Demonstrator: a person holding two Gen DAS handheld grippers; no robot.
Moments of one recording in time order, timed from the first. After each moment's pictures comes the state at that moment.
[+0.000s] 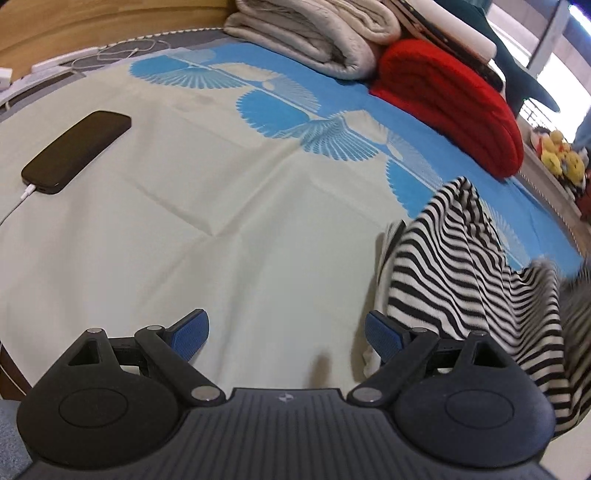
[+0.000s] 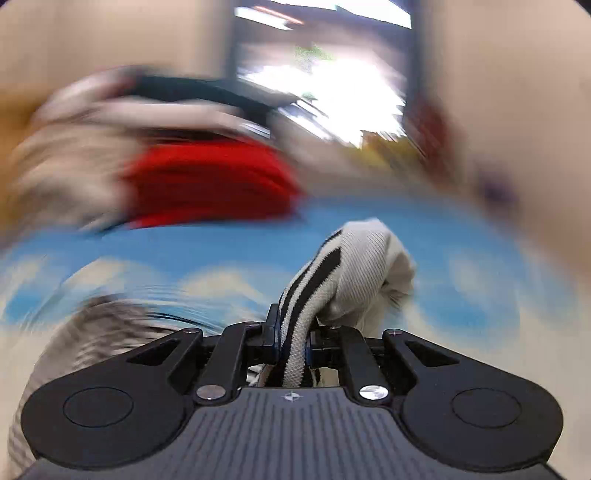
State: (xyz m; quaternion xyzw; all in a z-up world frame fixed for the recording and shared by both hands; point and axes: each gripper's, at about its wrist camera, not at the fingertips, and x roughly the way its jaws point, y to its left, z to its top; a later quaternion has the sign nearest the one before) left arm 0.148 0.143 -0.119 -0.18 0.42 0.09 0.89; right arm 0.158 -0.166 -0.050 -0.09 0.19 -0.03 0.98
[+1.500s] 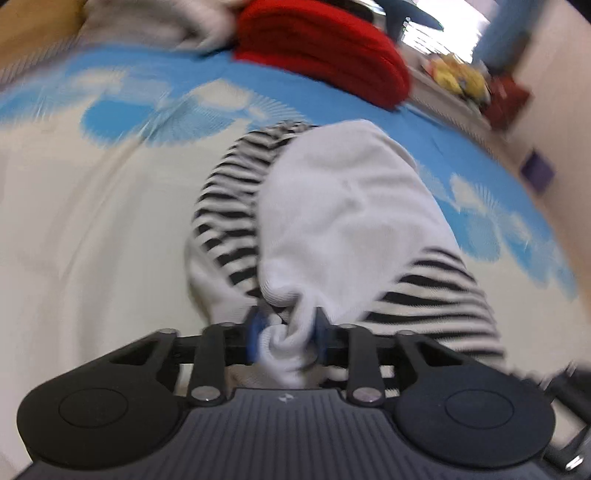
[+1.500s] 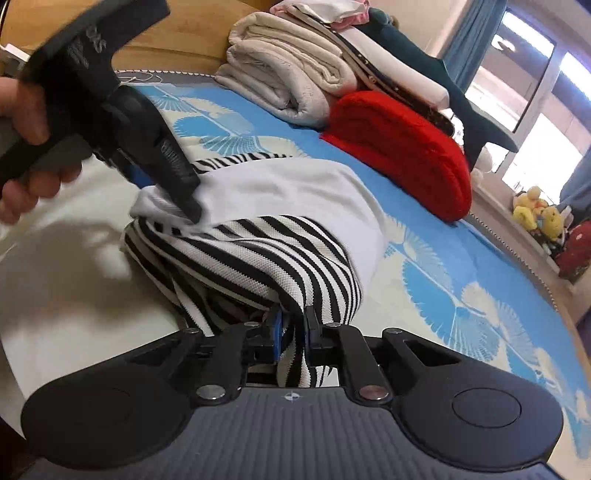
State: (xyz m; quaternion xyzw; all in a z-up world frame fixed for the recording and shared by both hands) left arm 0.191 0.080 -0.127 -0.12 0.45 -0.11 0.88; right arm 0.056 -0.129 -0.114 -0.22 0.29 0.16 0.92
